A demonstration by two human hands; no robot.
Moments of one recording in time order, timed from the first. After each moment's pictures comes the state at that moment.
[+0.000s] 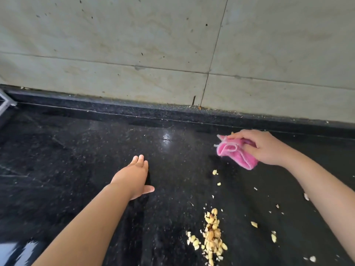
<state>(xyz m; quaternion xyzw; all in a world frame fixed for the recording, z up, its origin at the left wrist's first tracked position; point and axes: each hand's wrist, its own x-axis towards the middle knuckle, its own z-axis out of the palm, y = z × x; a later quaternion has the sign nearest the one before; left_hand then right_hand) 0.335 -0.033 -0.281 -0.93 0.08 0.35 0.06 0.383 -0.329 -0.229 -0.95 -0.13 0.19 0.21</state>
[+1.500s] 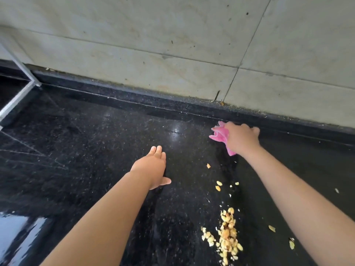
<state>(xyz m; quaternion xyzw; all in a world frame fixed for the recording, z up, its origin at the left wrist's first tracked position) 0.333 -0.030 -0.279 -0.93 0.08 0.36 0.04 0.419 -0.238 -0.274 -0.99 -0.01 0.16 0.00</state>
